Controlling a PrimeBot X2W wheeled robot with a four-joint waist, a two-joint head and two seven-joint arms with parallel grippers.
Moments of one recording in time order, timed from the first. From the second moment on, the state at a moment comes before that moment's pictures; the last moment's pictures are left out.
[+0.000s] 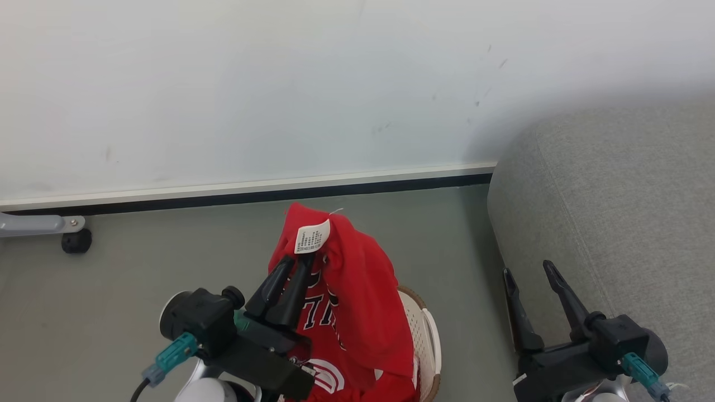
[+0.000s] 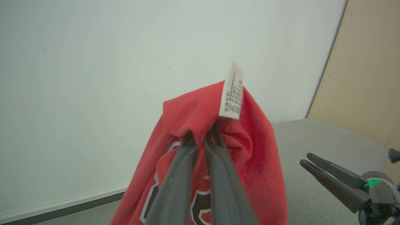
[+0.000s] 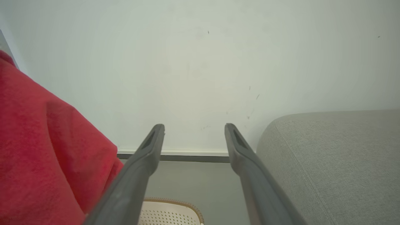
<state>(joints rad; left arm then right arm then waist) -0.24 0.20 -0.49 0.01 -0.54 -0.03 -0.19 -0.13 -0.15 0.30 0.18 0.27 -0.02 -0.26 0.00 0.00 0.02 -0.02</state>
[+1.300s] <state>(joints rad) -0.24 0.22 -0.52 -0.10 -0.54 0.00 -0.09 -0.19 -0.08 0.60 0.19 0.28 0.11 -0.15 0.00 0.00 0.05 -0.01</state>
